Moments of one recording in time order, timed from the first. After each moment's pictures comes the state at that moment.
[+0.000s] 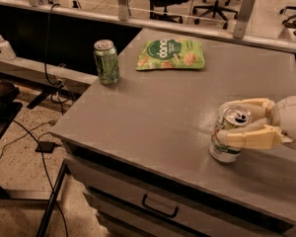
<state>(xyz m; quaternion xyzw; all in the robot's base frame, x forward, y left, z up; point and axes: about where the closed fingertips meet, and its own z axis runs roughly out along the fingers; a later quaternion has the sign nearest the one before) 0.421 -0.168 0.902 -0.47 0.65 0.35 0.48</state>
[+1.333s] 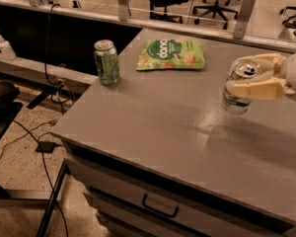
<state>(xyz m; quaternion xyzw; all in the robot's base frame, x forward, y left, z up) 0.504 -0.201 0.950 -0.47 0.66 0.27 0.53</state>
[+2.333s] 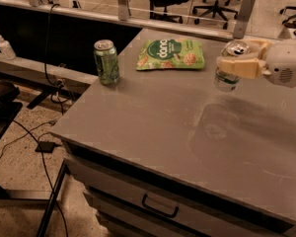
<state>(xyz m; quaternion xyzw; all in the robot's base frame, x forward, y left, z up) 0.584 -0.206 0.957 -0.39 0.67 0.21 0.59</state>
